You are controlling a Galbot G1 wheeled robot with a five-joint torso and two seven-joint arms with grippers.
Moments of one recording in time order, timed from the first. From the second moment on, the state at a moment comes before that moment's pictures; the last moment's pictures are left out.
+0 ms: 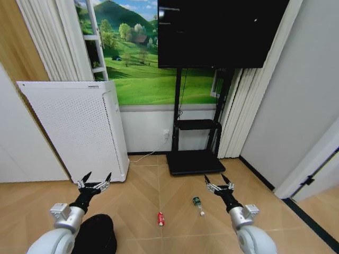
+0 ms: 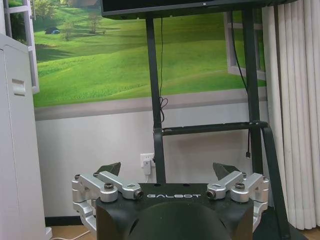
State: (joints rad) left arm 1.53 -1.25 -0.85 -2.20 -0.43 0.23 0.13; right arm -1.47 1.38 0.73 2.03 0.33 -0.07 -0.20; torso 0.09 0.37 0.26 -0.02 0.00
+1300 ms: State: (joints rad) left arm 1.53 -1.26 -0.85 -2.20 -0.42 0.23 0.13; right arm -1.47 1.38 0.73 2.02 0.34 -0.06 -0.20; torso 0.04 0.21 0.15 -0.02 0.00
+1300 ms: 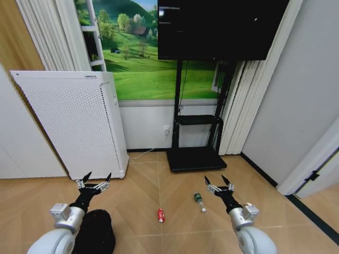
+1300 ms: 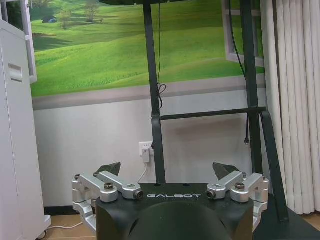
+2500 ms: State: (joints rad) left arm 1.54 -1.28 -0.86 -2.17 -0.40 0.20 0.12; right arm -1.46 1.39 0.71 2.00 0.32 -0.07 -0.20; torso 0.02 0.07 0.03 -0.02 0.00
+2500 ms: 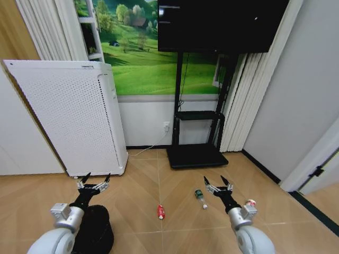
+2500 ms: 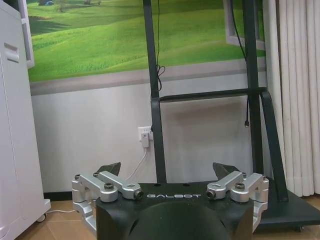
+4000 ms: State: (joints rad) left arm 1.87 -1.44 -1.18 -1.93 -0.38 0.16 0.21; right arm -1.41 1.39 0.70 1.84 0.32 -0.07 -0.20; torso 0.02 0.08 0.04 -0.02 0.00
